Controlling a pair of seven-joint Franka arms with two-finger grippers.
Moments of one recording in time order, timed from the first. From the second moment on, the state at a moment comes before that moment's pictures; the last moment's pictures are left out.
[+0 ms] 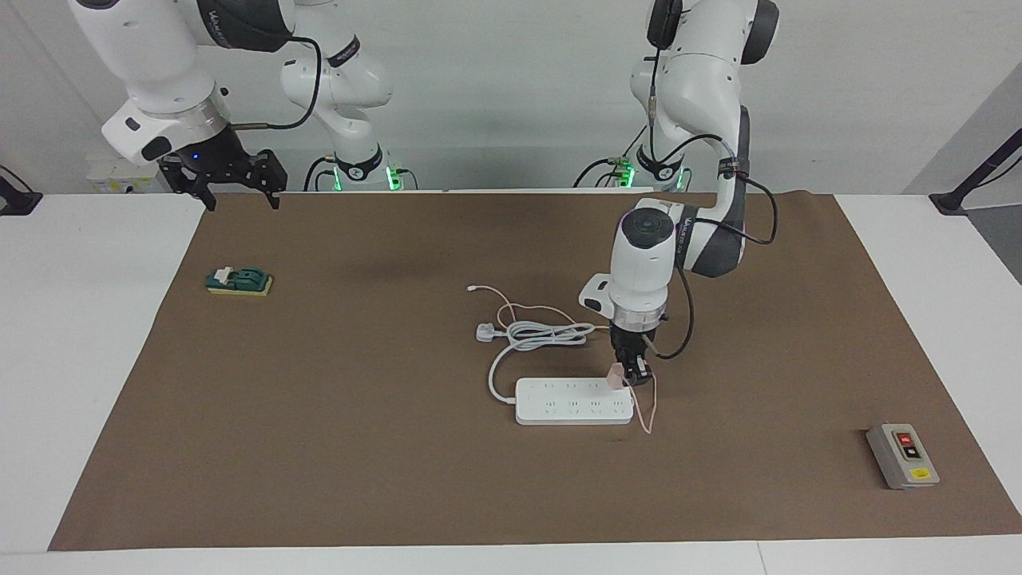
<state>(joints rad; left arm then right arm) -0.45 0.45 0.01 -1.71 0.19 2.31 0.92 -0.04 -0.06 0.02 -1.65 -0.06 1.49 -0.08</state>
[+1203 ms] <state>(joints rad) -0.43 0.53 -0.02 -1.56 0.19 2.12 0.93 -0.04 -0.06 0.02 -1.65 -0.06 1.48 -0.08</state>
